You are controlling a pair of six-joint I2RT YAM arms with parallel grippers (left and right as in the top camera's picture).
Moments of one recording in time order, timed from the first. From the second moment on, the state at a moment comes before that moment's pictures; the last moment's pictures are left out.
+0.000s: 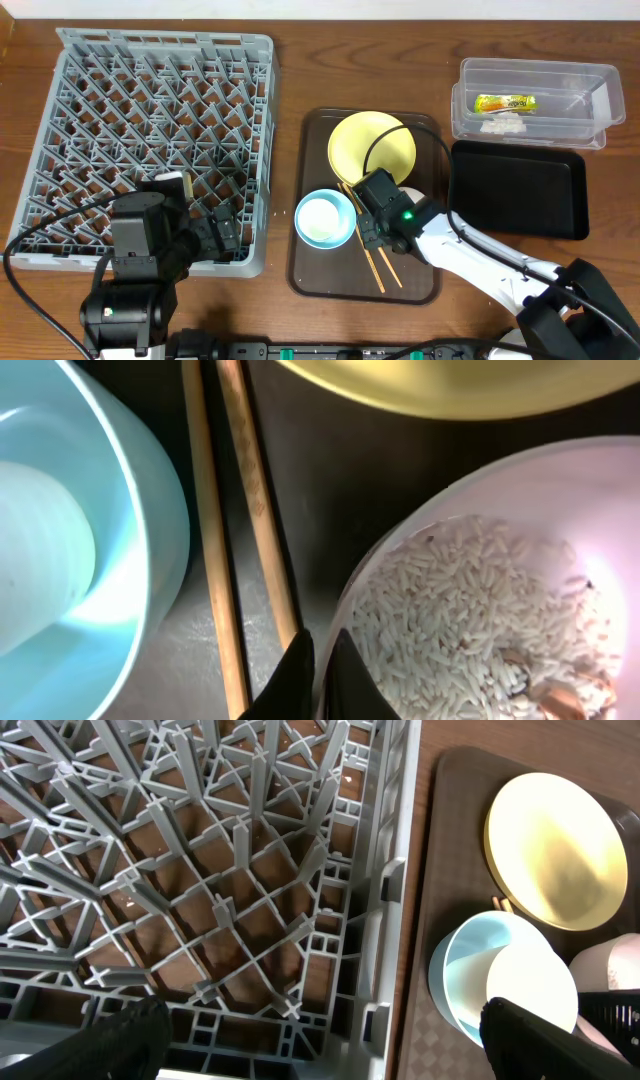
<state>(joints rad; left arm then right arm) 0.02 0.73 0.82 -0.94 0.13 -0.23 0.71 1.59 0.84 -0.50 0.07 0.47</state>
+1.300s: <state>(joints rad) 0.02 0.73 0.82 -0.94 0.13 -0.23 -0.13 1.55 1.09 -0.73 -0.59 0.25</state>
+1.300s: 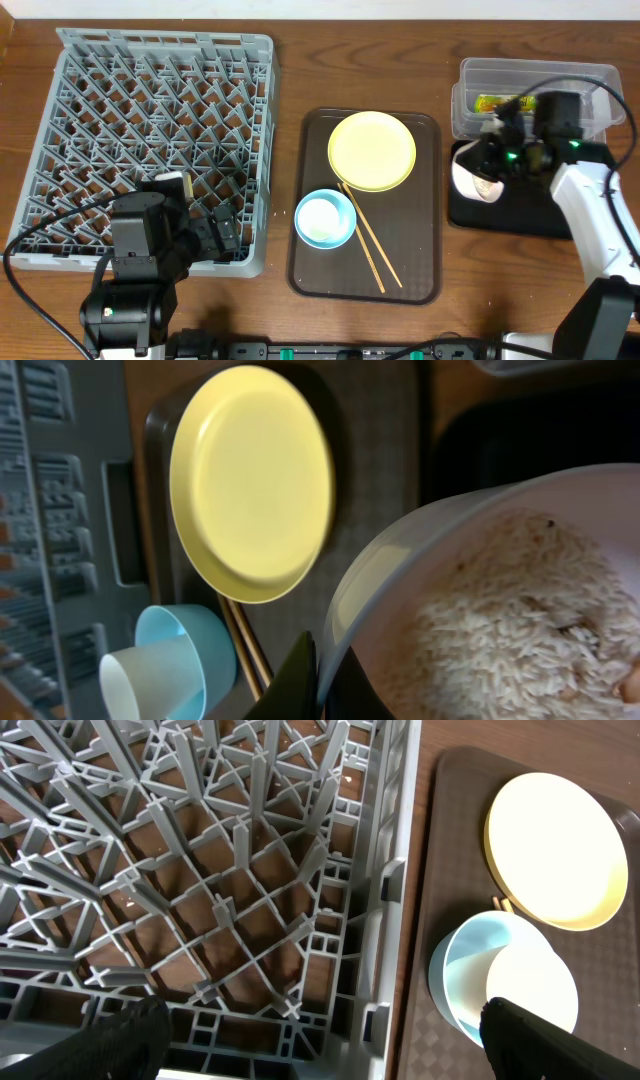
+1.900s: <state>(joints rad) 0.02 0.73 0.82 -0.94 0.13 -0.23 -0.38 1.55 0.86 -0.45 -1.09 0.24</state>
